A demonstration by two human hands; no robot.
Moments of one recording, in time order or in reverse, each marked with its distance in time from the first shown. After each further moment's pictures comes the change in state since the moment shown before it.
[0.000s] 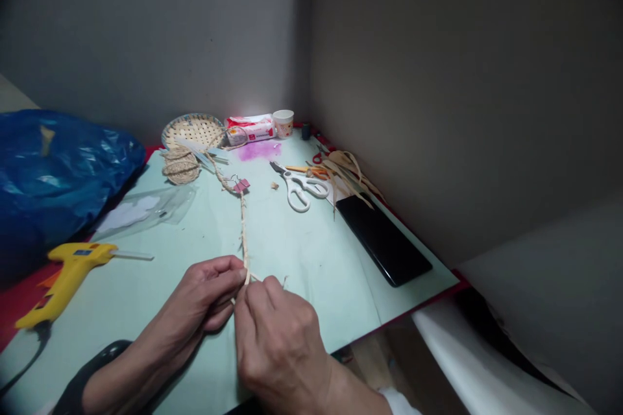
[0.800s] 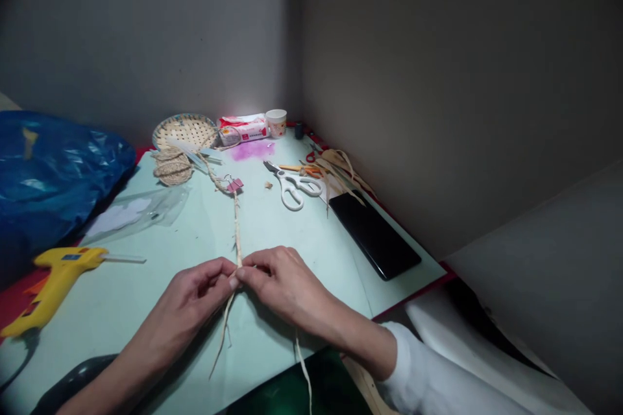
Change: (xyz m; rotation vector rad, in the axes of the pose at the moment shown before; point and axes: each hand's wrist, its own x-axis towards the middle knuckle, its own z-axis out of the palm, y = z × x) left_hand -0.007 0.004 -0.010 0.494 -0.010 0.156; right_hand 0.023 0.049 0.009 0.880 -0.695 0.687
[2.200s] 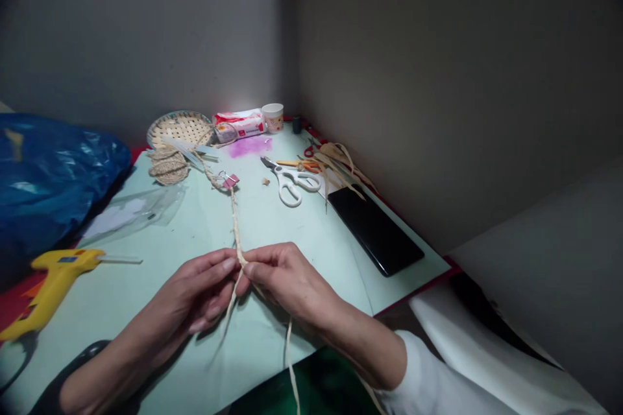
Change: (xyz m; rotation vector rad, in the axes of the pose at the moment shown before) left_hand 0.012 0.002 0.001 -0.422 -0.152 -0.152; right_hand -0.010 0.001 0.002 0.783 -0.050 0.075
